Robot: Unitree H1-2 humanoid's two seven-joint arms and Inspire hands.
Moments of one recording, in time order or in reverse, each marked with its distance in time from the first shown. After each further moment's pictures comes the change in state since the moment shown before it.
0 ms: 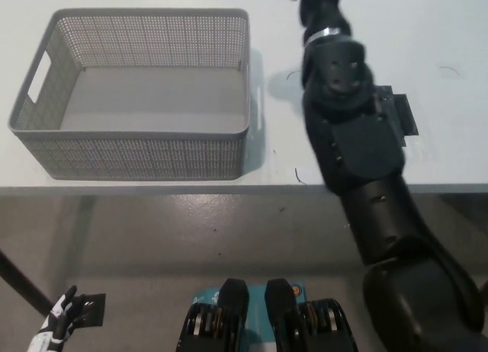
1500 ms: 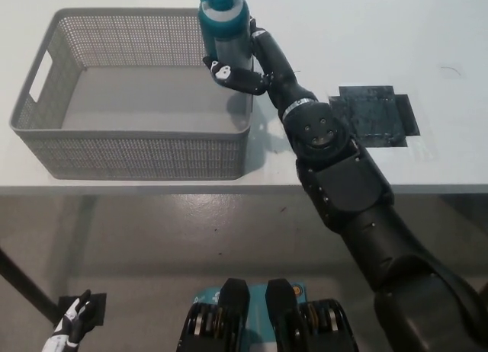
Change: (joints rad) left_arm 0.010 -0.003 -0.029 0.000 0.035 0.002 0.000; right_arm 0.077 -0.056 0.148 0.157 -0.052 -0.002 0.214
